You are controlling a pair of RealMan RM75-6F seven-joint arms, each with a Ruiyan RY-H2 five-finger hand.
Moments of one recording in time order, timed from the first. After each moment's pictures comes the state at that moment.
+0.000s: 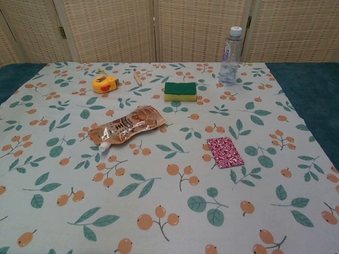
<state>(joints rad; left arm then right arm) -0.09 -1.20 -0.05 -1.51 1.50 1.51 0.07 0.20 -1.15 0.08 -1.75 -1.51 1.31 -0.12</state>
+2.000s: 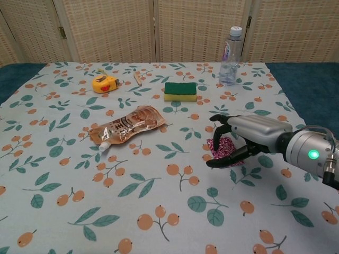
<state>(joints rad) -0.06 -1.21 -0.02 -1.46 1.50 1.50 -0.03 0.65 -1.67 0.12 -1.38 -1.15 0.87 -0.32</state>
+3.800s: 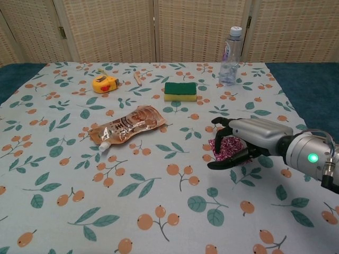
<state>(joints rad) -0.06 -1.22 -0.02 -1.44 1.50 1.48 -0.05 0.65 -1.69 0.10 -1.35 -1.14 0.88 -0.32</state>
